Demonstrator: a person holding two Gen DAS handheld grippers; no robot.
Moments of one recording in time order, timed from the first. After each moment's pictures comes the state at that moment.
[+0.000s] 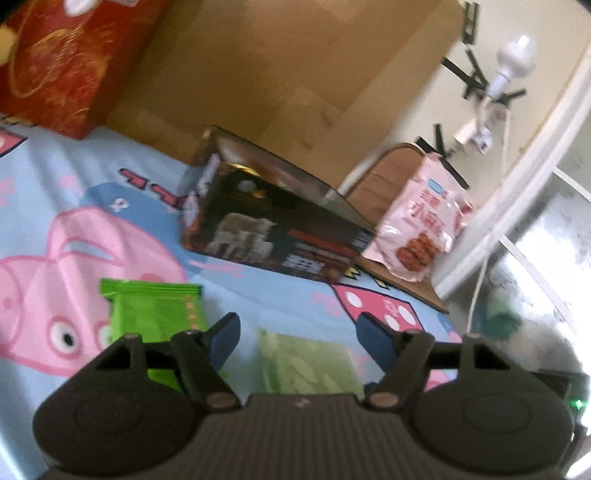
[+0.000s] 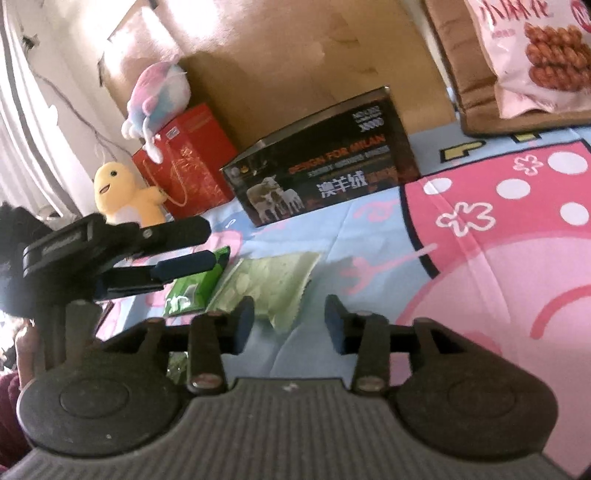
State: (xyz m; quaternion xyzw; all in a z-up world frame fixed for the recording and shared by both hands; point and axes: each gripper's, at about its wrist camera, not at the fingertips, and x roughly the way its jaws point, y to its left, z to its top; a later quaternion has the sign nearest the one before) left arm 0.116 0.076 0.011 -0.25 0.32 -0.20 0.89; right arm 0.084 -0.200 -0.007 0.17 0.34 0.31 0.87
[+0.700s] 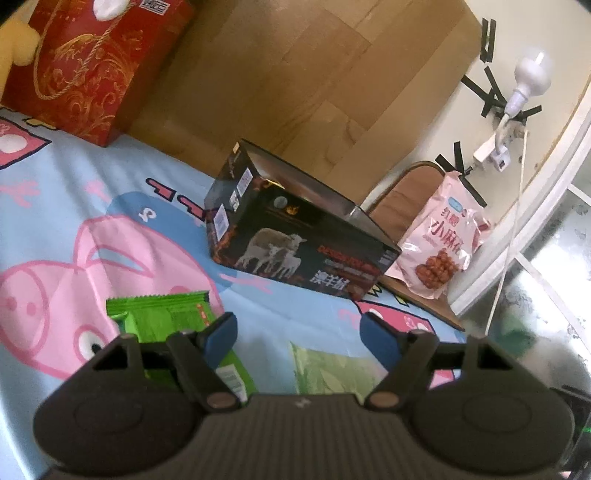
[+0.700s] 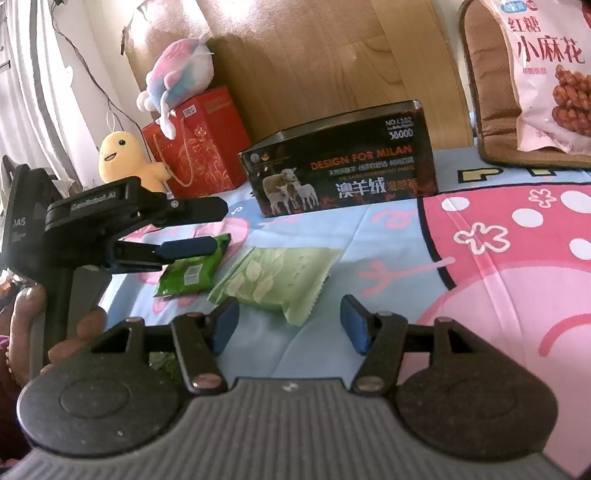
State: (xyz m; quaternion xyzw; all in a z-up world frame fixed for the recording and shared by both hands) left arm 0.113 0.088 0.006 -0.26 0.30 -0.17 0.90; right arm 0.075 -0.184 -0.005 0.11 0.33 0.31 0.88
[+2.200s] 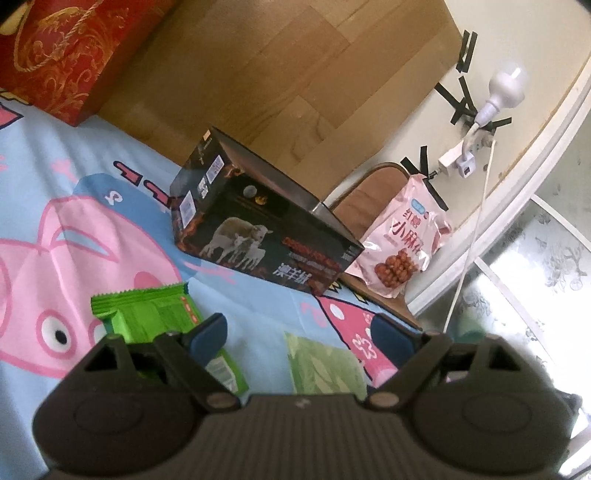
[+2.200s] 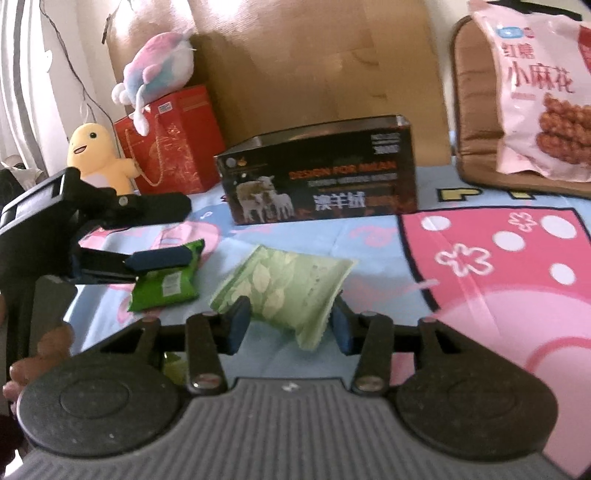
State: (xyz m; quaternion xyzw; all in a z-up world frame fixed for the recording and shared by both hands) left arm 0.112 0.092 -0.003 -0.29 0.28 -0.24 0.88; right arm 0.074 -0.171 -0.001 0.07 0.32 0.25 0.91
